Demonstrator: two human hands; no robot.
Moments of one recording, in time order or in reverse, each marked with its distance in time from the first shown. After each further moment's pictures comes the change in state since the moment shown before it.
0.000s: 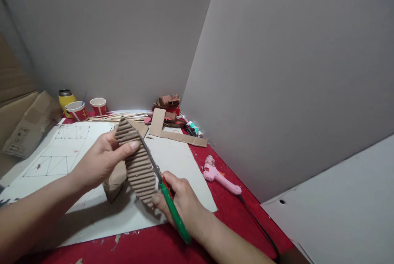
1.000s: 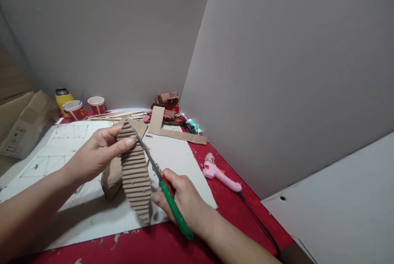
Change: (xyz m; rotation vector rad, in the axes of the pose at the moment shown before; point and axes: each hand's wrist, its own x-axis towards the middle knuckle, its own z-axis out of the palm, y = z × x) left_hand 0.004 0.005 -0.010 0.031 -0.093 -0.055; right_hand 0.001 0.003 -0.007 -0.014 -0.007 0.018
